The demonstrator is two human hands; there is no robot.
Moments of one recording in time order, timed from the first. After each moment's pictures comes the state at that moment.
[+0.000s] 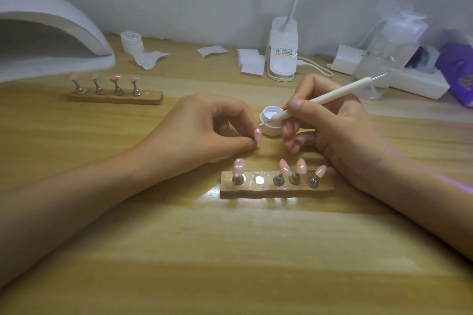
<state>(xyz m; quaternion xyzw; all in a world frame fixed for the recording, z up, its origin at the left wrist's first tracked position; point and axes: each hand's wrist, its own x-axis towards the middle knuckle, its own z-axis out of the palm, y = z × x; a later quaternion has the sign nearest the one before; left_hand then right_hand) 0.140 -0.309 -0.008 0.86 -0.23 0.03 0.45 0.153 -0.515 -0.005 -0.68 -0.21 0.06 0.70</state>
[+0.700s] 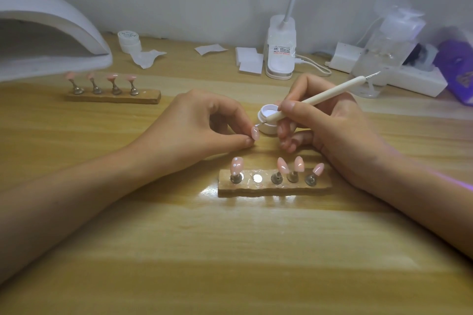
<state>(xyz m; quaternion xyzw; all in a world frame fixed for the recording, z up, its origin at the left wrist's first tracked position) 0.140 -0.308 -0.007 0.86 -0.22 0.01 0.46 0.151 -0.514 -0.004 -0.70 -0.21 0.07 0.68</state>
